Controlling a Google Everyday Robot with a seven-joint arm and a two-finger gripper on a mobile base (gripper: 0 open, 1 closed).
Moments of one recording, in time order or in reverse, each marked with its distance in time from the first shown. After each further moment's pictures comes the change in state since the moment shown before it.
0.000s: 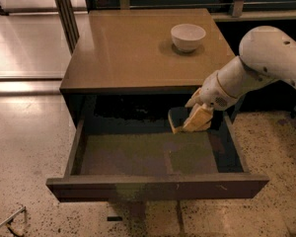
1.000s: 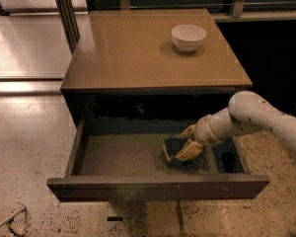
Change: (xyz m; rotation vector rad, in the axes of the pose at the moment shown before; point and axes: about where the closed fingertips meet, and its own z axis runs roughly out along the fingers) arm 0.078 0.013 0.133 -0.061 -0.155 0.035
